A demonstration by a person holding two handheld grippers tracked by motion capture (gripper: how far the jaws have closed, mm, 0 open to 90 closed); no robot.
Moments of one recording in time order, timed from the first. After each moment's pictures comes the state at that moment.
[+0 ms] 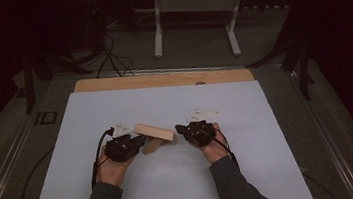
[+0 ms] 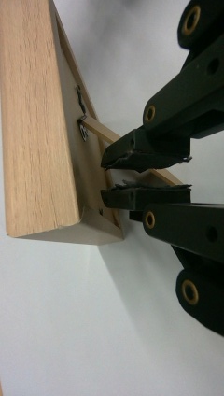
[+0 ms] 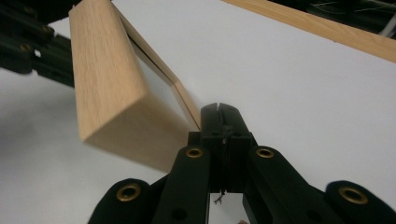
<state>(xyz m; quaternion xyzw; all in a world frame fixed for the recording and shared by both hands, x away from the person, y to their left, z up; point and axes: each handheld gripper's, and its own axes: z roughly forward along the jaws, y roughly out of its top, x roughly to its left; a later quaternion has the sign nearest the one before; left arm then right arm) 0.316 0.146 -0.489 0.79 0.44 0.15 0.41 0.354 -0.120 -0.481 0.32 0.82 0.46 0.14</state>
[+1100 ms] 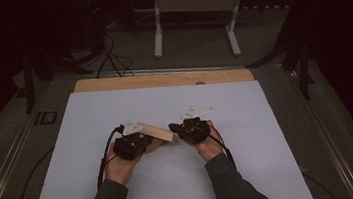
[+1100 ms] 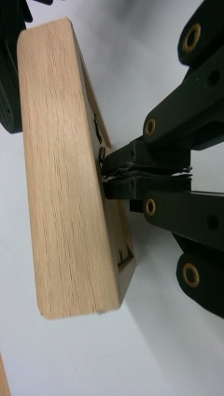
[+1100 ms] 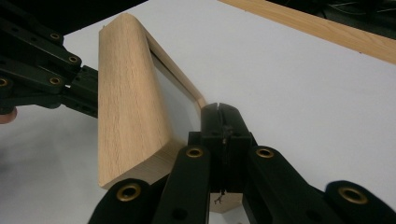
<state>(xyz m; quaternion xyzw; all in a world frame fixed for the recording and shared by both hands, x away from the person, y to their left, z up) 0.316 0.123 -0.479 0.80 0.42 0.14 0.40 0.359 -0.106 -0.473 0.31 0.82 0.47 0.12</state>
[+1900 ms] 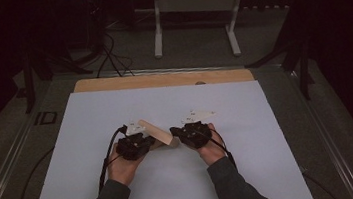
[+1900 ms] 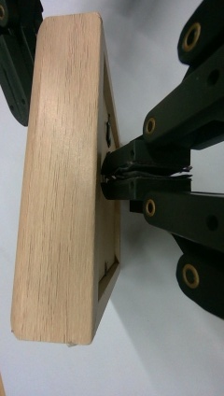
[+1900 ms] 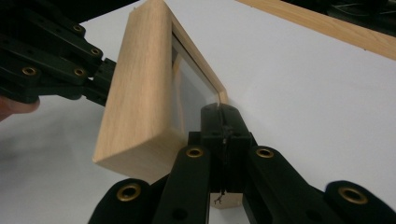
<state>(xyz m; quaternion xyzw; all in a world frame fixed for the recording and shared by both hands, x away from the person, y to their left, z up) 0.317 0.117 -0.482 0.80 0.42 0.14 0.41 0.348 -0.110 -0.475 0.30 0.83 0.46 0.12</state>
